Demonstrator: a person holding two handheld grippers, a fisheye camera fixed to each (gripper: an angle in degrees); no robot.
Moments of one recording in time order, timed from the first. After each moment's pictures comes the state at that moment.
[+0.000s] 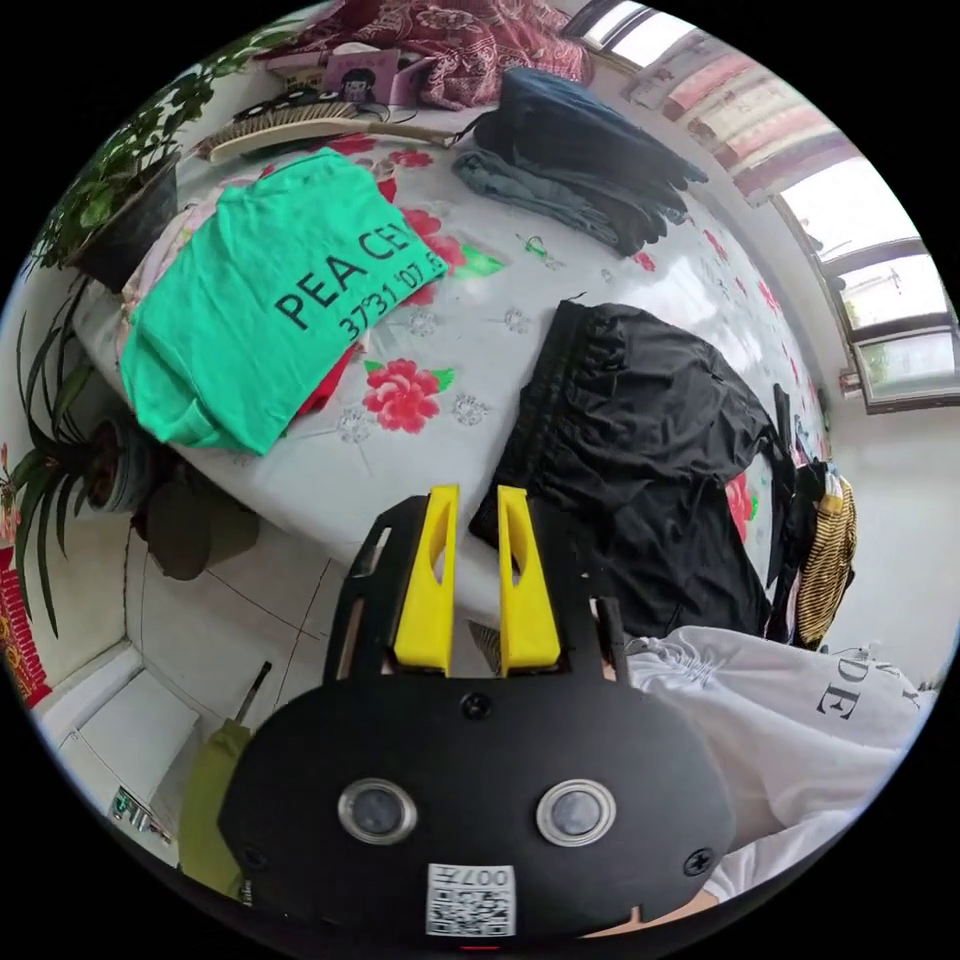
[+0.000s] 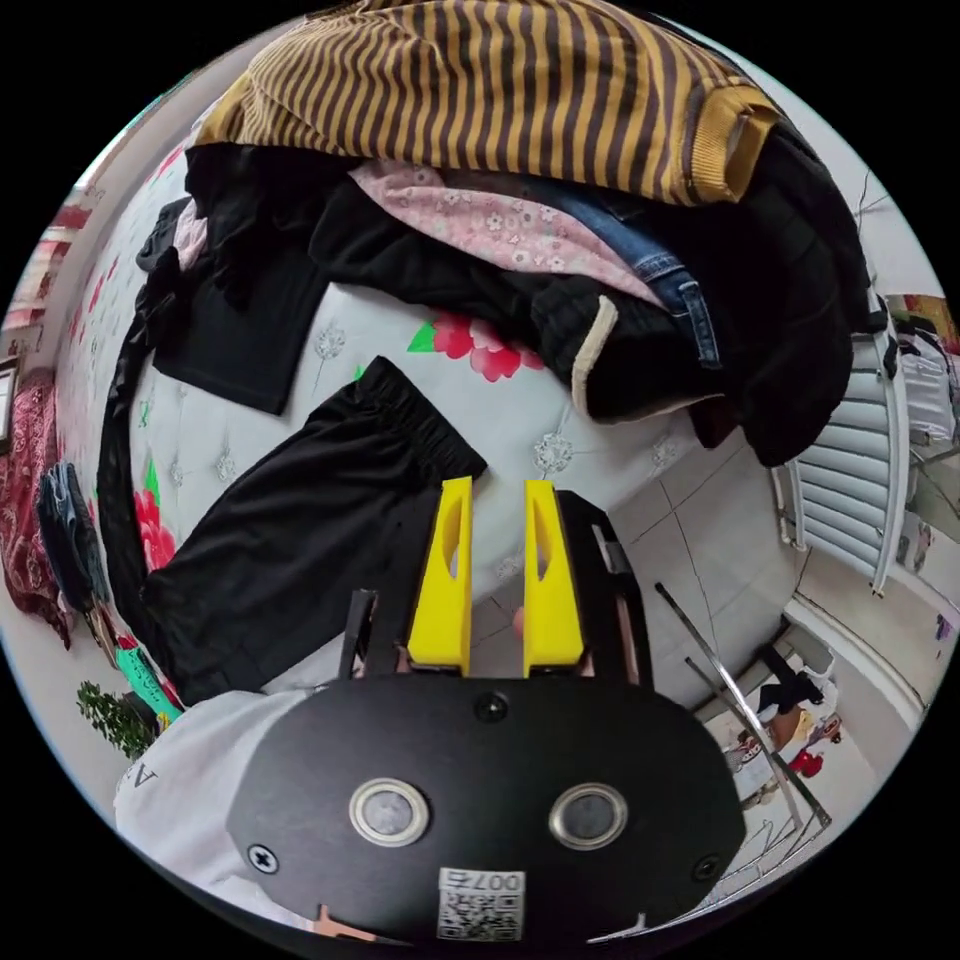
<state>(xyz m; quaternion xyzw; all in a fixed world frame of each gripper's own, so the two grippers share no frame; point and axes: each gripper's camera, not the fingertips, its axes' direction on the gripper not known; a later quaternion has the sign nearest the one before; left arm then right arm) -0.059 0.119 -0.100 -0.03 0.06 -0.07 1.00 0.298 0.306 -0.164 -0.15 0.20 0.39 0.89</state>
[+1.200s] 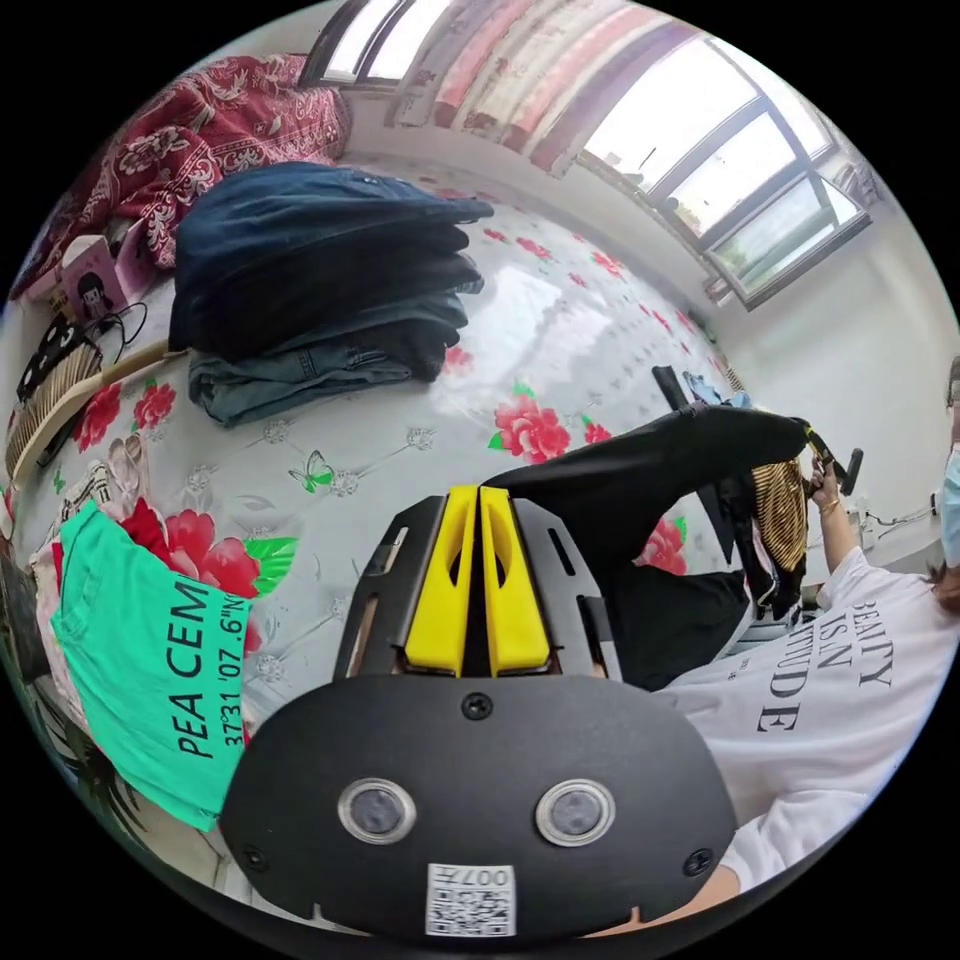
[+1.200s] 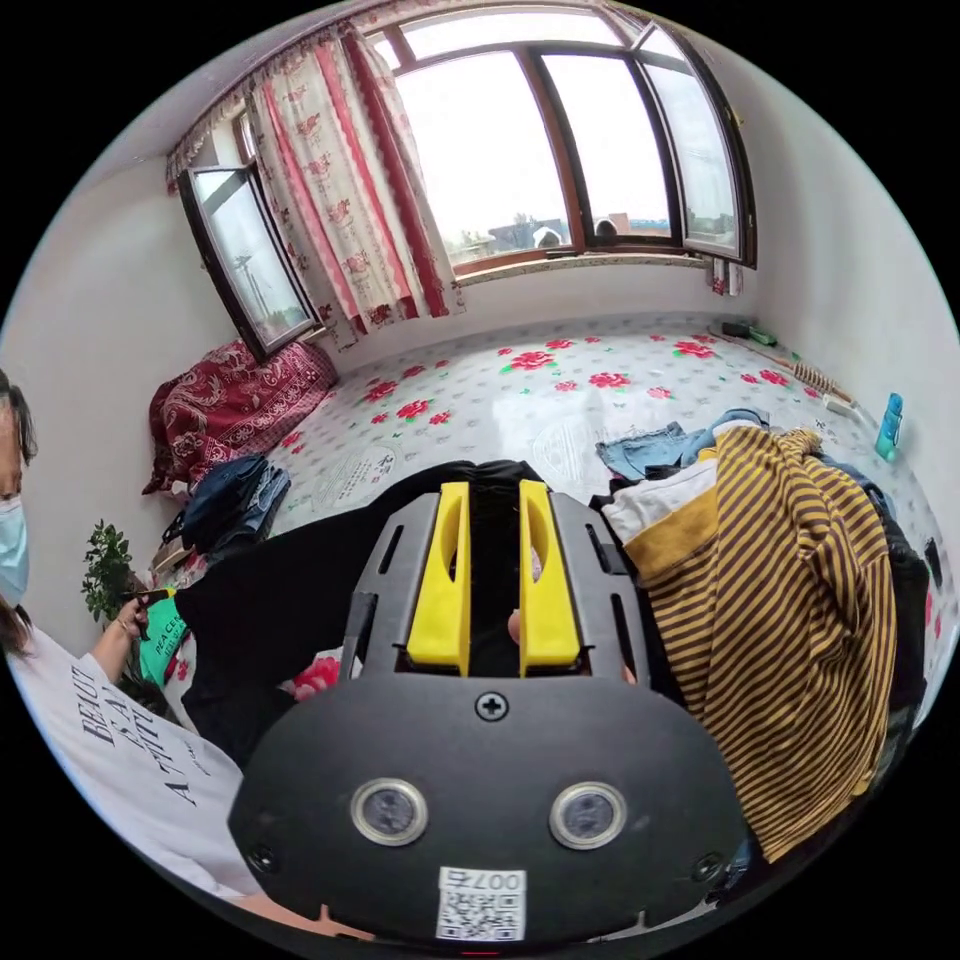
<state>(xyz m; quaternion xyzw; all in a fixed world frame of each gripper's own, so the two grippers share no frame) 0.002 -0.049 -0.121 0.06 0.16 0.14 0.97 0.167 0.061 -0.225 0.17 0.06 0.03 0.98</state>
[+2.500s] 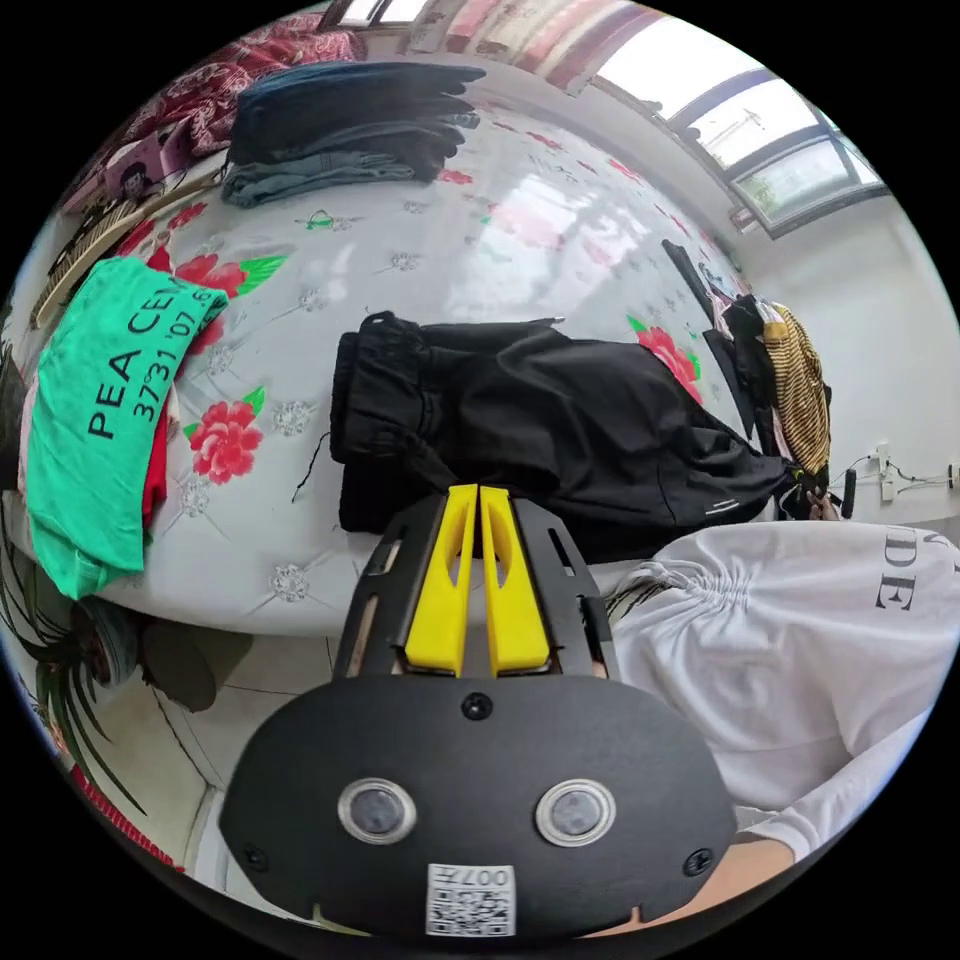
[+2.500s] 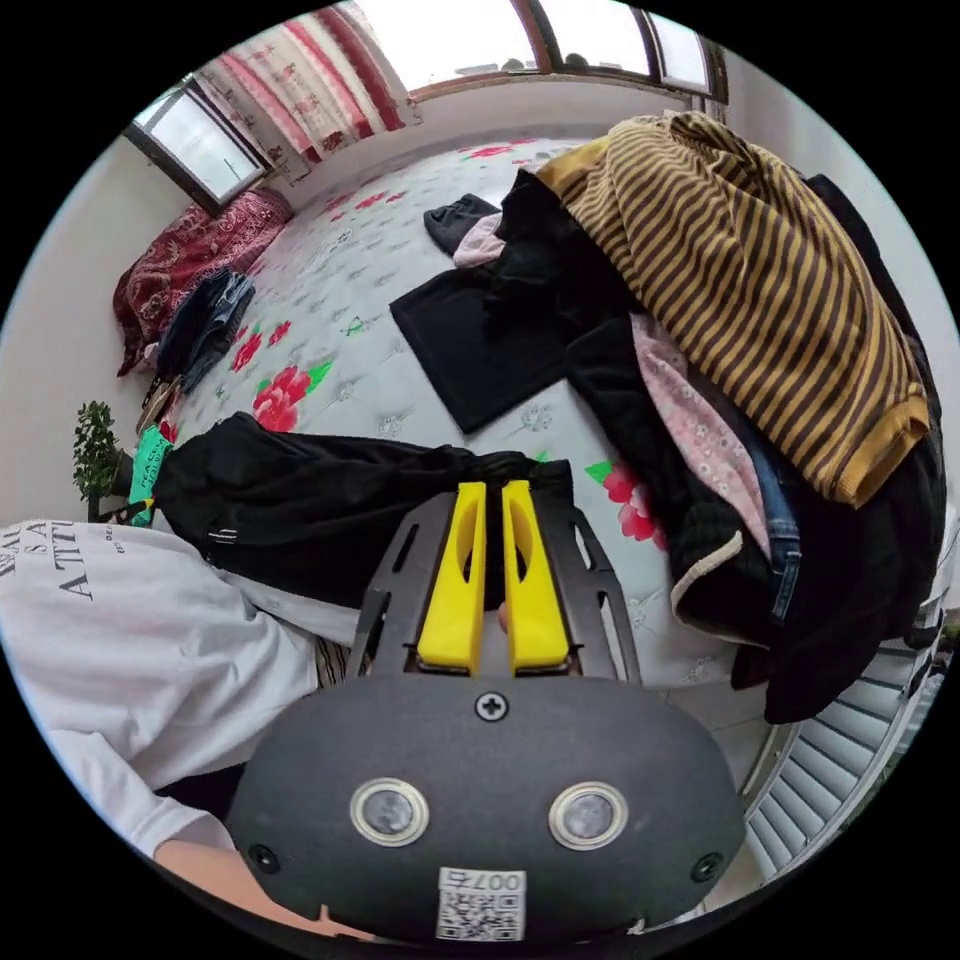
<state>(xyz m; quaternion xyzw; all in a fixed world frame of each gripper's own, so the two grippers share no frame) 0.010 0.159 -0.092 -0.04 0.11 0.16 0.98 0.215 0.291 -0.194 -0.03 0.09 0.03 1.00</state>
